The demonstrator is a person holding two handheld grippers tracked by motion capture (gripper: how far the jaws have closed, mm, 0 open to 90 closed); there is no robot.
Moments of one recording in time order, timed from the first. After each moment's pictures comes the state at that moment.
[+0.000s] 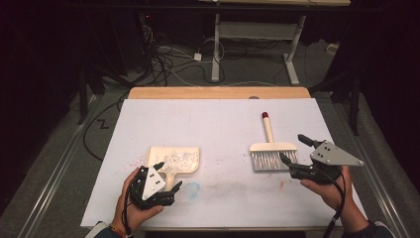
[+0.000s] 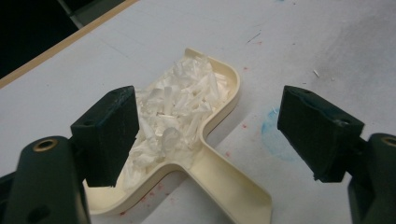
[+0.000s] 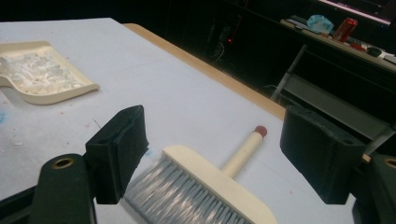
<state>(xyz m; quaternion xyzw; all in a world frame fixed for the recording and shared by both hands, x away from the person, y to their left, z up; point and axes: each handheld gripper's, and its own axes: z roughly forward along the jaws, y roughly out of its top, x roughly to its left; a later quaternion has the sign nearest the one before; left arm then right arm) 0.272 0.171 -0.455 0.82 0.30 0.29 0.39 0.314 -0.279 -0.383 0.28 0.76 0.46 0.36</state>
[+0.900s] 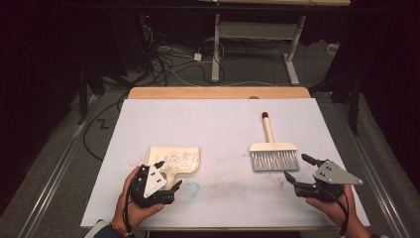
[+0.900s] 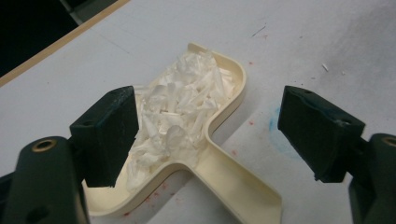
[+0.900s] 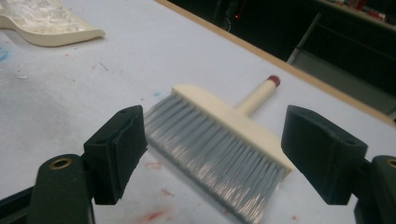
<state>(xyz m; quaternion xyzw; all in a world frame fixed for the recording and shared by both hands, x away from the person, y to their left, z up) 0.277 0.171 -0.457 0.83 0.30 0.29 0.38 0.295 -0.304 -0.438 0.29 0.78 0.44 0.33</state>
